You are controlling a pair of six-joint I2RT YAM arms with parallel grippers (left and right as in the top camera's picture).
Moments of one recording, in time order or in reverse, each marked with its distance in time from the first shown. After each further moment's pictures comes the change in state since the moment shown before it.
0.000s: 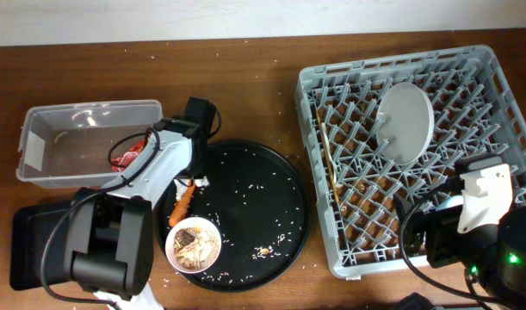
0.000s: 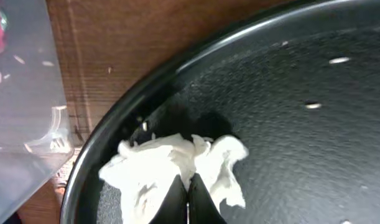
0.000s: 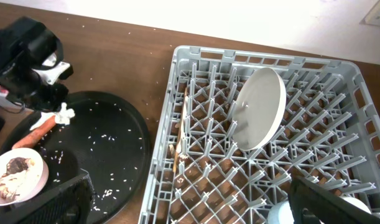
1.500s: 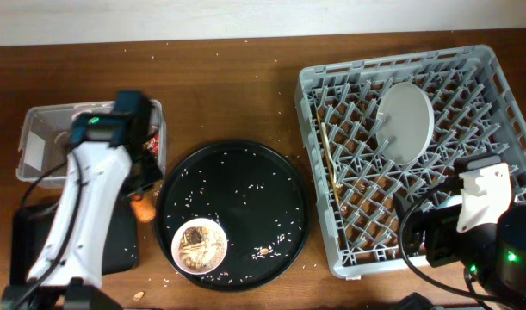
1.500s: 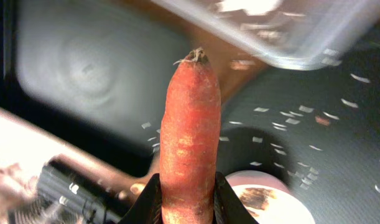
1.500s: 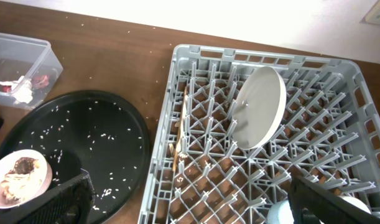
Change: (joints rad) left arm 0.215 -0.314 0.122 -0.568 -0.089 -0.323; right arm 0.000 0.002 -0.002 -0.002 0.000 0.000
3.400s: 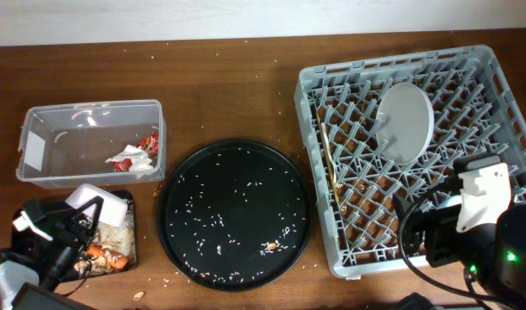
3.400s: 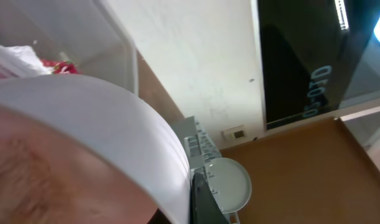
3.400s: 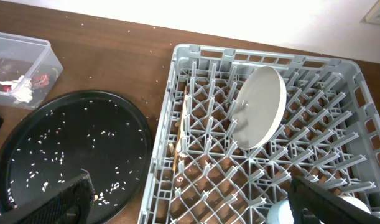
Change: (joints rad) left arm 1.124 -0.101 -0.711 0.475 1.758 1.114; right arm 0.000 0.001 0.000 -0.001 0.000 0.000
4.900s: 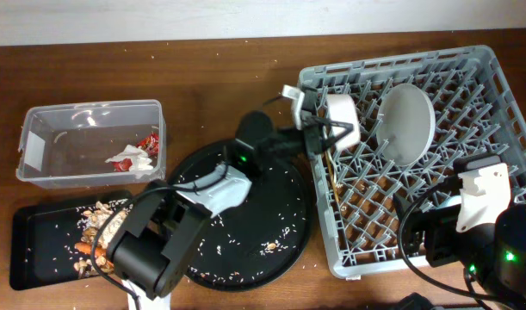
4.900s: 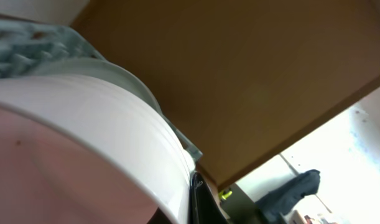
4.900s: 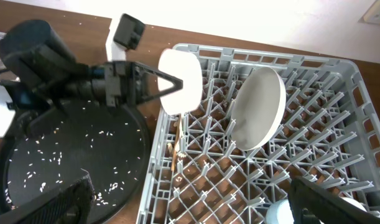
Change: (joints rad) left arm -1.677 0.515 0.398 1.958 -0.698 -1.423; right arm 0.002 0.000 -0.004 0.001 0.007 0.000
